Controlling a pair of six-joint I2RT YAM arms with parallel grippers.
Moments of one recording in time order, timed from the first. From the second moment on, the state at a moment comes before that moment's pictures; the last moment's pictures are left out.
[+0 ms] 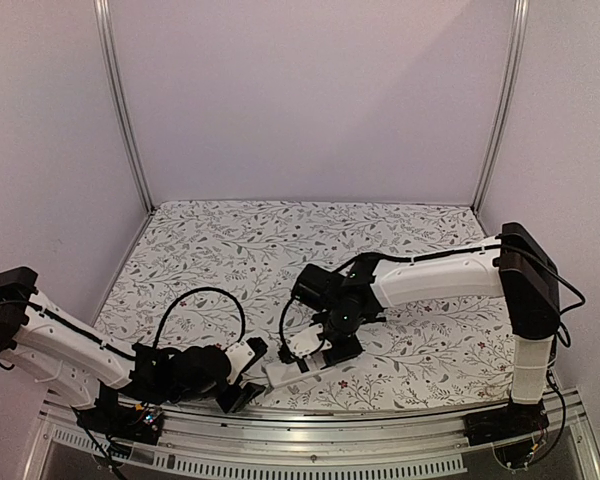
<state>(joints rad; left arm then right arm) -1.33 1.36 0.32 0.22 -0.34 -0.32 1.11 2.00 1.42 -0.77 -0.01 -0.87</state>
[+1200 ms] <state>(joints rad) -1.32 1.30 0.32 0.26 -0.29 -0.25 1.08 1.92 1.44 -0.77 -0.22 -0.76</state>
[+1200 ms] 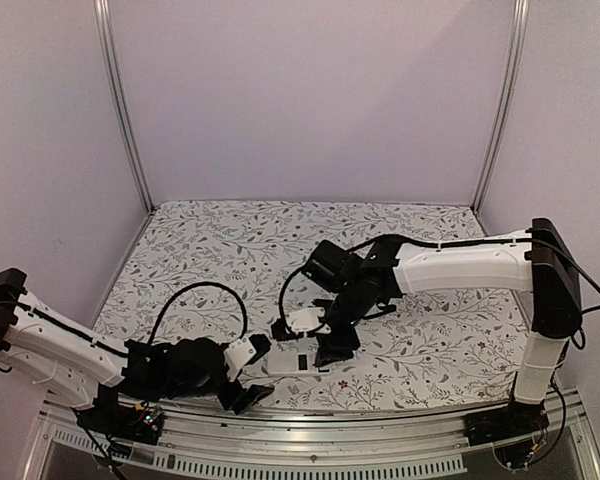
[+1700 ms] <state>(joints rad) -1.25 1.56 0.60 0.21 -0.08 0.19 0.90 1.63 1.06 -0.37 -0.17 0.37</state>
